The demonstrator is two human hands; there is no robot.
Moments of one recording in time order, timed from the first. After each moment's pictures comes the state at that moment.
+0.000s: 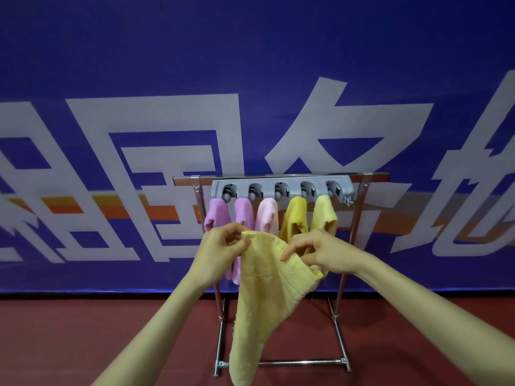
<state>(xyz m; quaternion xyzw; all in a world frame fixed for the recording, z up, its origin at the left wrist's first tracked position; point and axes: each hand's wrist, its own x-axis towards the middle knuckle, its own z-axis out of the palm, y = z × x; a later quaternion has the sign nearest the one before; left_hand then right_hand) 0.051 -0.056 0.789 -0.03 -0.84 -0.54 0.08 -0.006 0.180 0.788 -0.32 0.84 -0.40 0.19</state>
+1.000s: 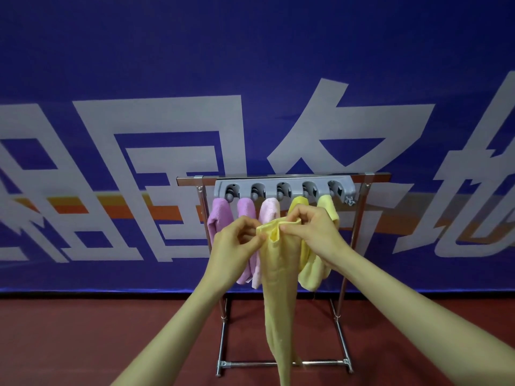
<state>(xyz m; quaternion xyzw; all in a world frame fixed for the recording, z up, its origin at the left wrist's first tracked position) 0.062 -0.029 0.797 -0.05 -0.80 -0.59 0.14 0.004 0.140 0.805 -0.17 0.75 -0.64 0.01</state>
